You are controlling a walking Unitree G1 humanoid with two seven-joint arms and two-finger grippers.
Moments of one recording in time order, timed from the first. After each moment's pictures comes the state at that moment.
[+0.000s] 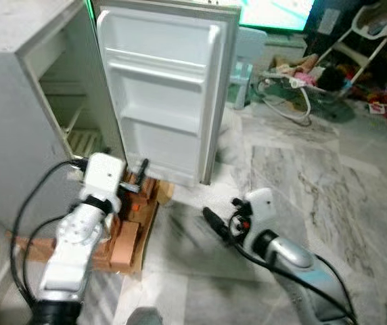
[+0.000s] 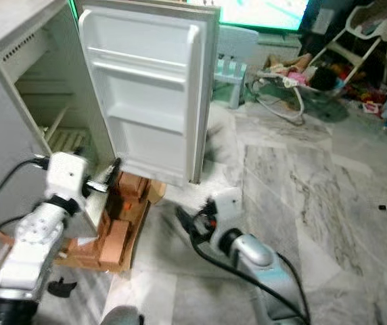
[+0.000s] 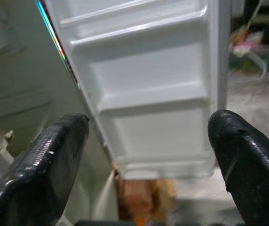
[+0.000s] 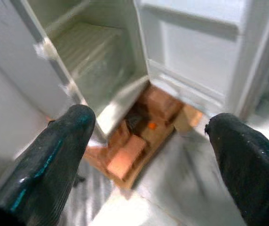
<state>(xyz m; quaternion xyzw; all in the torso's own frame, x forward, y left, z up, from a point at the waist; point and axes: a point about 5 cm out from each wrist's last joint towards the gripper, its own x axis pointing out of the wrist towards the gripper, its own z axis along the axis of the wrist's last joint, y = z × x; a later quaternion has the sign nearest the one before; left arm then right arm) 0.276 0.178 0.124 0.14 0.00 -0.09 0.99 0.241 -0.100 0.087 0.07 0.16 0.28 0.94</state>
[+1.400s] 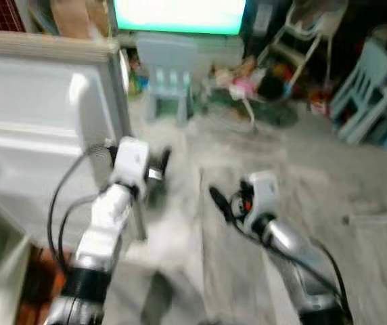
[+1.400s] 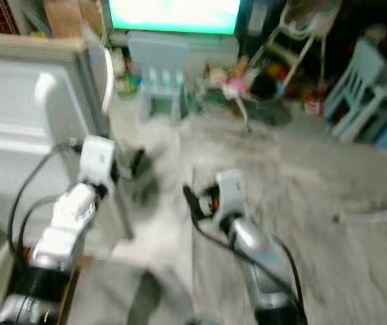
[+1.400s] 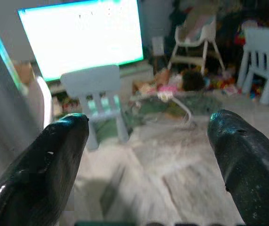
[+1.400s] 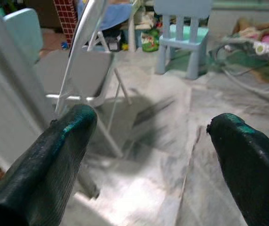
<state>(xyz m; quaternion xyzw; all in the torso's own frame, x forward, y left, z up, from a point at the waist) 0.320 0.118 0.132 0.11 -0.03 -0.14 0.98 0.267 -0.116 0.089 0.05 0.12 0.20 0.97</state>
